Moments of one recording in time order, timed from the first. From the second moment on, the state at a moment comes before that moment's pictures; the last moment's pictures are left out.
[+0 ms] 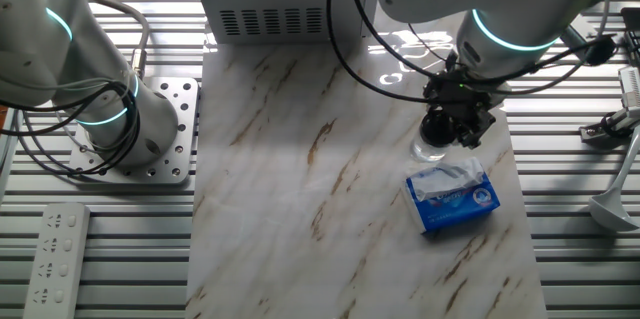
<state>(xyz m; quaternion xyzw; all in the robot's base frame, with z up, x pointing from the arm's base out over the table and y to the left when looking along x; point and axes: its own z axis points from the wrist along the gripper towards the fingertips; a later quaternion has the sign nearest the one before) 0.571 -0.036 0.102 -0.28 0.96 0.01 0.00</state>
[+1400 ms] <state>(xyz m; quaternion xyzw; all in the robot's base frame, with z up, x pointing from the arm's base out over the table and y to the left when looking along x) 0.572 -0.034 0.102 -0.45 0.90 0.00 0.00</state>
